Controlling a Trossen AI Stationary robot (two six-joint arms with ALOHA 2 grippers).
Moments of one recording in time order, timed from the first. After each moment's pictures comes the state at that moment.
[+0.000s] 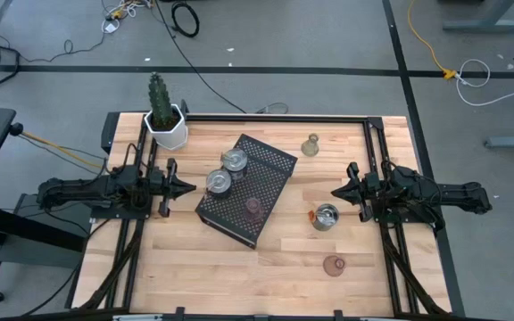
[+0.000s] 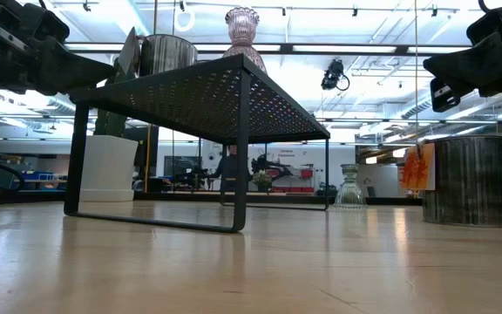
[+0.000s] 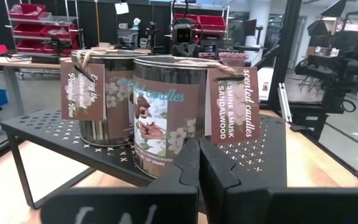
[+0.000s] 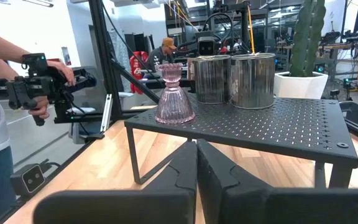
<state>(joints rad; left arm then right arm) 0.04 0.01 0.01 0.01 0.03 -0.06 -0.04 0.00 0.02 0.04 -0.17 0.10</state>
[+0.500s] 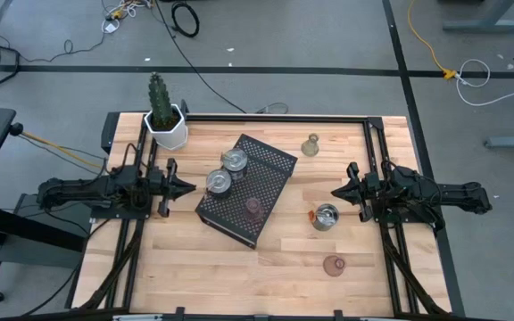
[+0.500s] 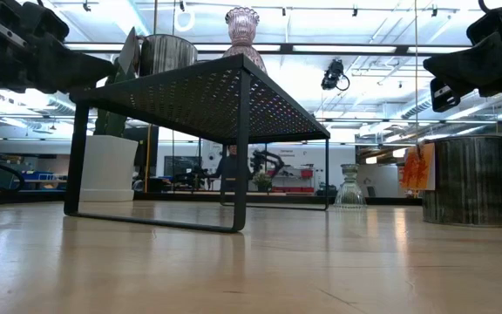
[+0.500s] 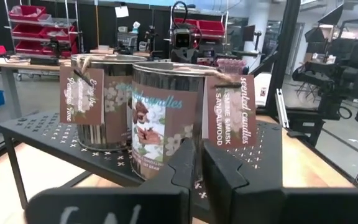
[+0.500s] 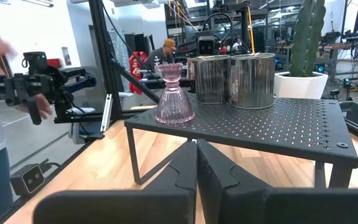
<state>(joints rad) 0.04 0.01 0.01 0.05 0.02 -0.08 -0.04 0.00 0.02 0.04 -0.17 0.10</state>
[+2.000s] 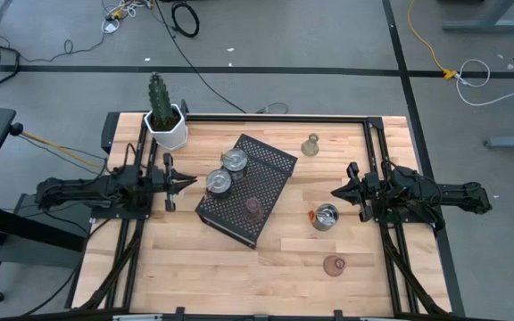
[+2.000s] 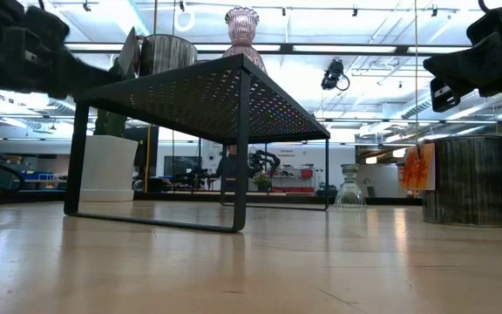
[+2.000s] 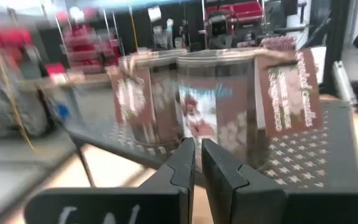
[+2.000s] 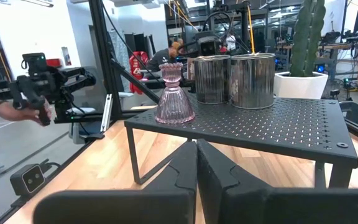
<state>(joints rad) 0.04 0.03 0.01 0.05 -0.13 0.10 -0.04 0.00 0.02 0.04 -0.17 0.10</state>
